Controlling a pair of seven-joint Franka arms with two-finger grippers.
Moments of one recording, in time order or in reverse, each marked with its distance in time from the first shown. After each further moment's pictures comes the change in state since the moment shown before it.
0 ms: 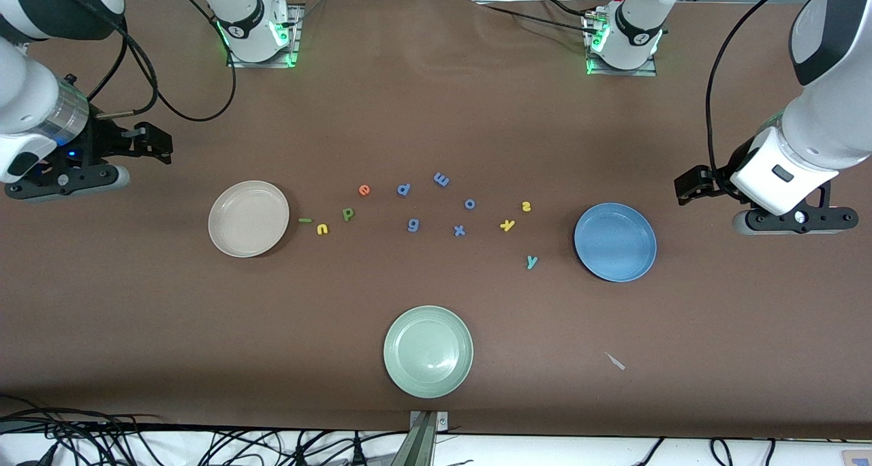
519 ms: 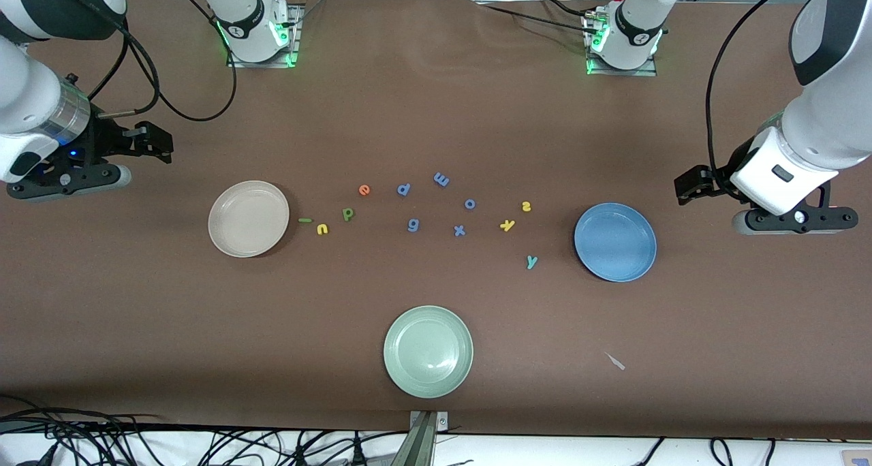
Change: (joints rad) left arm 0.000 0.000 0.000 0.000 0.000 -0.001 0.000; right arm -0.002 0.000 -0.003 0.000 -0.001 -0.002 -0.004
